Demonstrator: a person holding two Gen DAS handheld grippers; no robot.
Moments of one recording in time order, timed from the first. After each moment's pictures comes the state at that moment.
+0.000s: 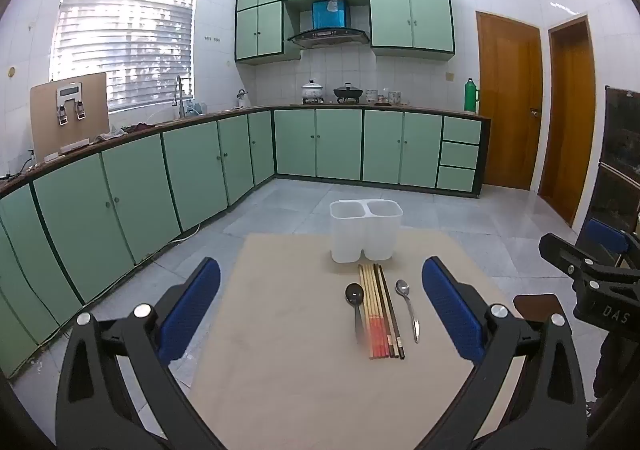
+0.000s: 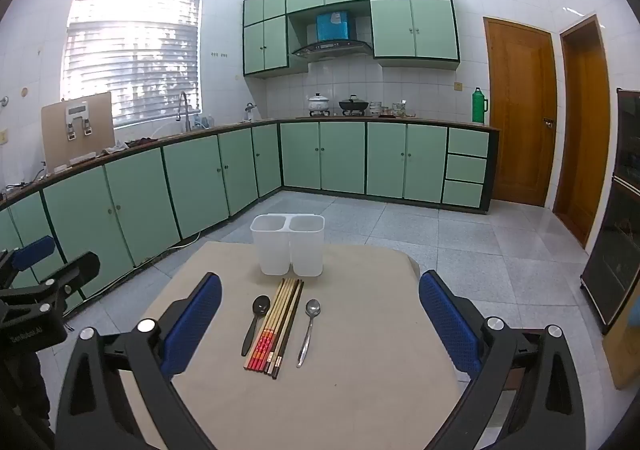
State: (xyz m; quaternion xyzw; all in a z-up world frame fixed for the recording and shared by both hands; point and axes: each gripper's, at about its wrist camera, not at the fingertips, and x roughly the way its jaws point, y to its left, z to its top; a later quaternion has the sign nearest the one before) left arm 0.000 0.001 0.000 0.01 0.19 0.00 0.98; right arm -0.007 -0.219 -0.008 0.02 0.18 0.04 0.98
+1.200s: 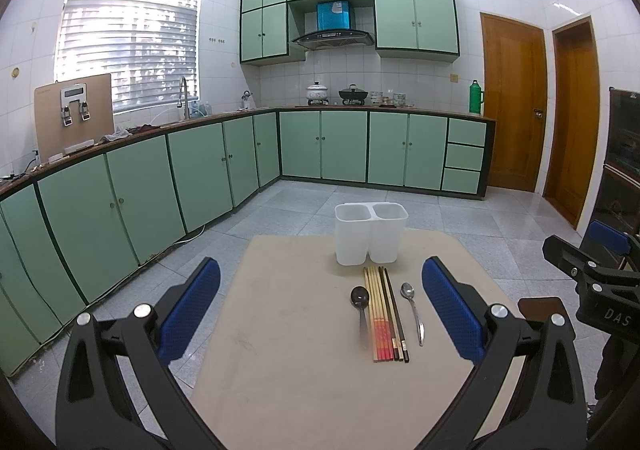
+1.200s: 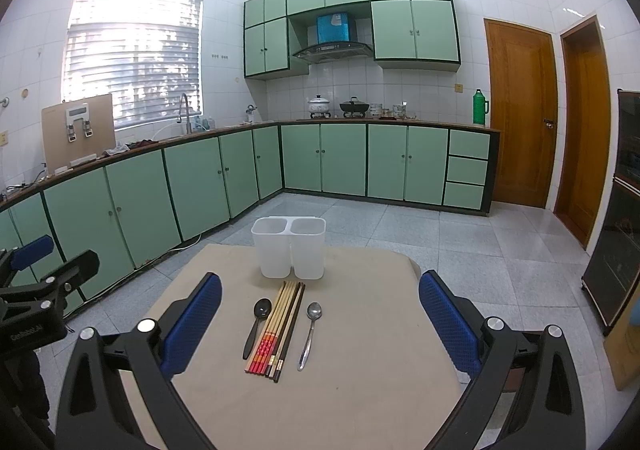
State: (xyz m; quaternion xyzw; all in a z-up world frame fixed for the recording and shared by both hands) left arm 0.001 0.000 -0.002 0.01 0.19 0.00 0.98; right arm -0.007 -0.218 -0.006 0.02 0.18 0.04 0.98
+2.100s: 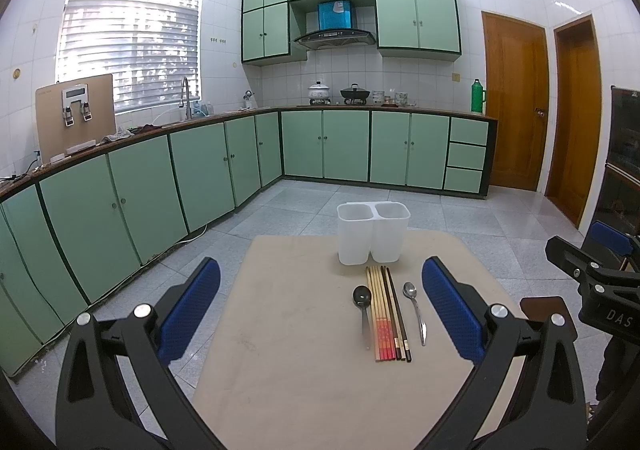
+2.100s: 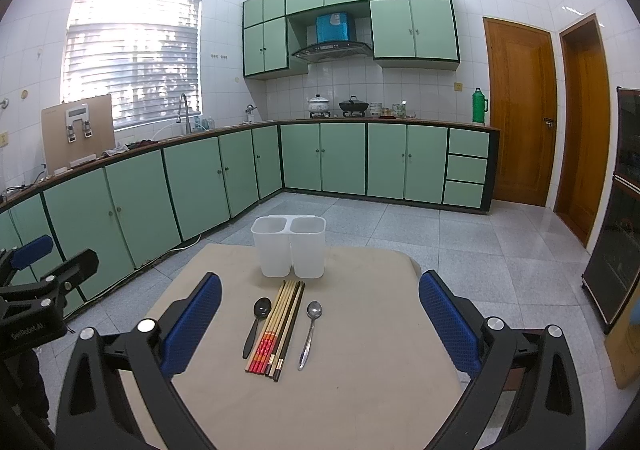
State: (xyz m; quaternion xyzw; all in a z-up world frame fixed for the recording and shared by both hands) left arm 0.002 0.002 -0.004 0.02 0.19 0.01 0.98; right arm -0.010 -0.218 0.001 0.02 0.18 0.04 0.98
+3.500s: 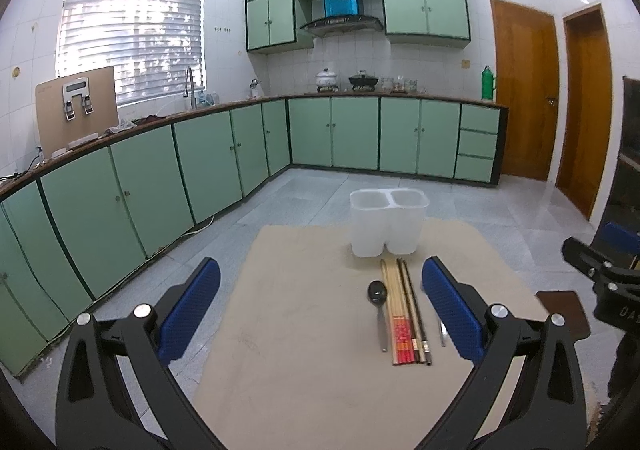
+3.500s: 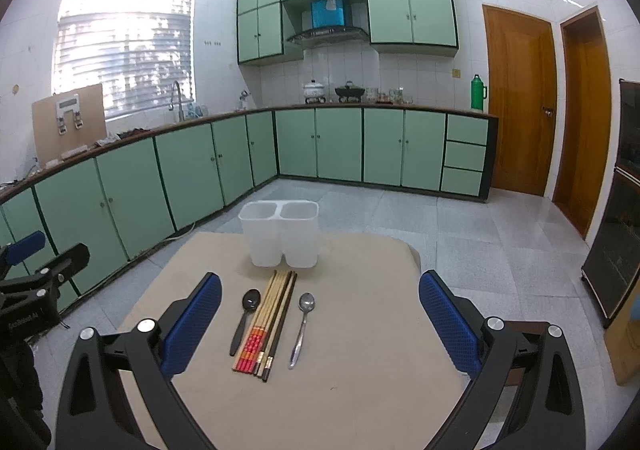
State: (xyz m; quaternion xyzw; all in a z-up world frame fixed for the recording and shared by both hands) left arm 0.048 0.013 -0.032 0.03 0.21 0.03 0.98; right arm 0.035 -0.222 -0.027 0.02 0.22 0.03 0.98
